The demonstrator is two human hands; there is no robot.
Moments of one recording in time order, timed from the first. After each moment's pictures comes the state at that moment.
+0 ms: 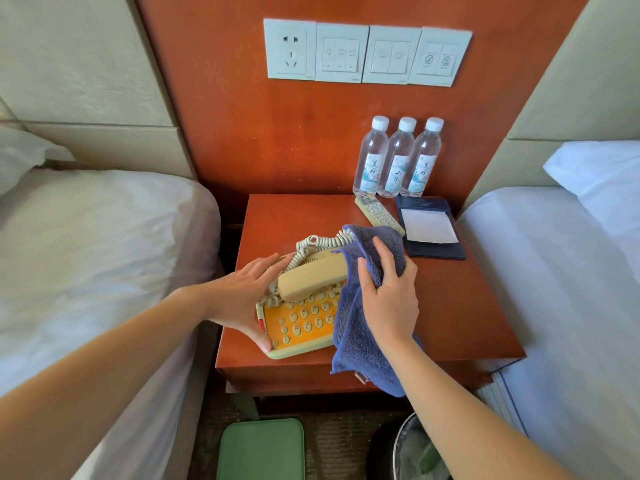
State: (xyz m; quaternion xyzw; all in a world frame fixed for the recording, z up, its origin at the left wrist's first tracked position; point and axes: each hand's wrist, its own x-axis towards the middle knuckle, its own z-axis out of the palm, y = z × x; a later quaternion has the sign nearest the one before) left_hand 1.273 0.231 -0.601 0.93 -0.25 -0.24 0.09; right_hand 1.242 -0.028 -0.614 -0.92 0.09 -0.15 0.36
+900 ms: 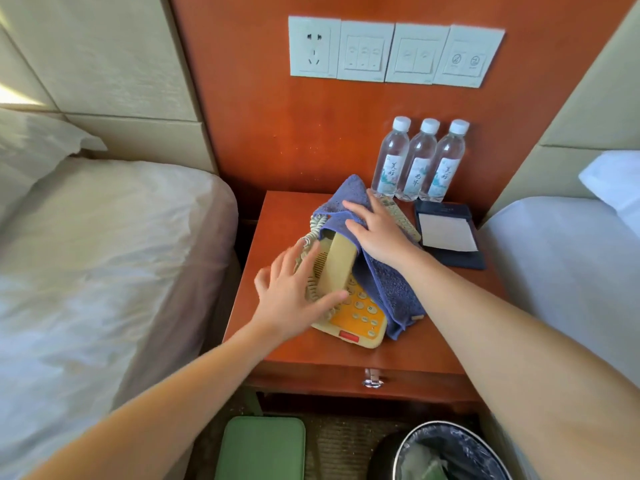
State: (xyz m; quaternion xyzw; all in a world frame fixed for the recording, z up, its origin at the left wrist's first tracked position) left_hand 1.232 0.140 -0.608 0.96 -0.01 0.05 0.27; right_hand 1.361 -0.030 -0.575 -0.93 -0.15 0.08 0.32
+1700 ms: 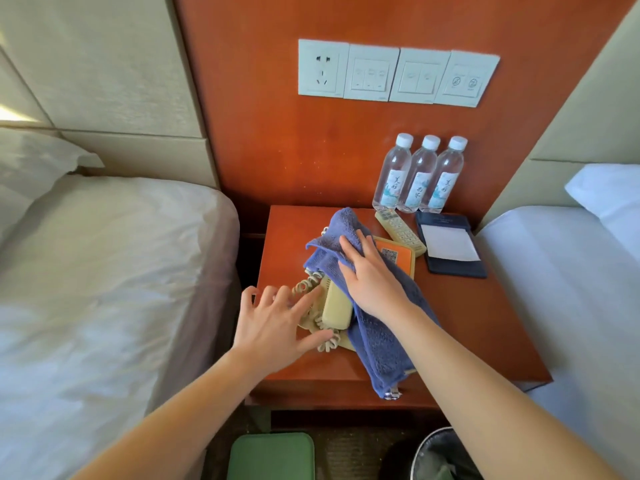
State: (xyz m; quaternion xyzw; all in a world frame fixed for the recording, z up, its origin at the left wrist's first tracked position) left_hand 1.217 0.196 -0.626 0.99 -0.11 0.12 0.04; right_hand 1.293 0.014 -0.579 -0.96 -0.12 0.05 0.25
